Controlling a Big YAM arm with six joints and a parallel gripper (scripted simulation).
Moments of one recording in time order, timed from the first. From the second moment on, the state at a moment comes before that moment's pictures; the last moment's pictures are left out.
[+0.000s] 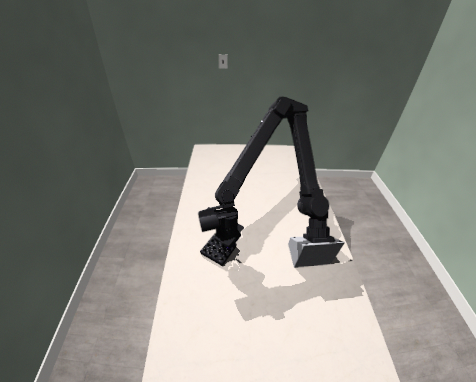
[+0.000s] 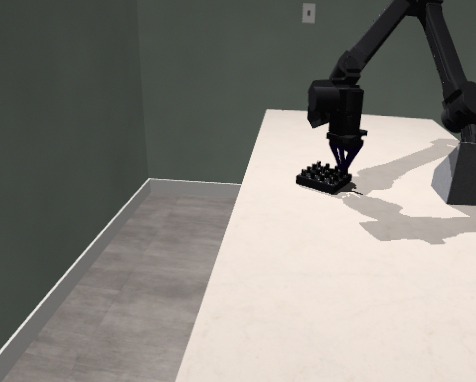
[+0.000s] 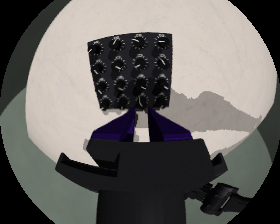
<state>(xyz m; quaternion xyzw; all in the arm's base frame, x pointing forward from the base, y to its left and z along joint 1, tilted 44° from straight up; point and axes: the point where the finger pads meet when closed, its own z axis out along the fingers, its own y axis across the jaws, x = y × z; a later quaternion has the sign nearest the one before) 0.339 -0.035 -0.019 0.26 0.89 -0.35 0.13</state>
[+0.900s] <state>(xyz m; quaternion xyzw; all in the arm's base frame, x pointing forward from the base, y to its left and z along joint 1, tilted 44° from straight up) 0.339 -0.043 -0.028 0.26 0.89 -0.35 0.13</state>
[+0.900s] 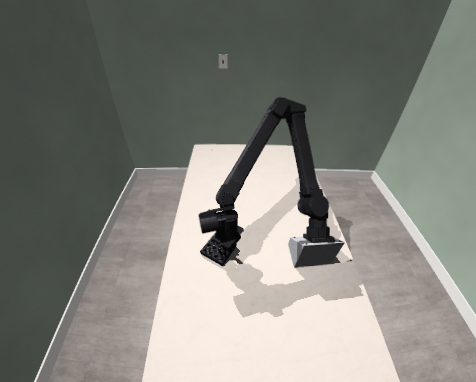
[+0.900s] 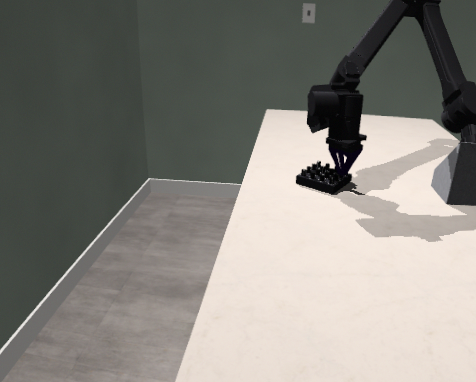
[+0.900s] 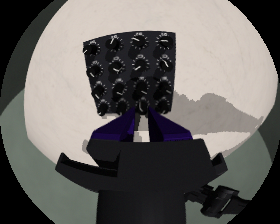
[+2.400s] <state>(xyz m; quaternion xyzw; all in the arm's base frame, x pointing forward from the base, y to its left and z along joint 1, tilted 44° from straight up) 0.340 -0.043 -0.028 0.26 0.89 -0.35 0.13</state>
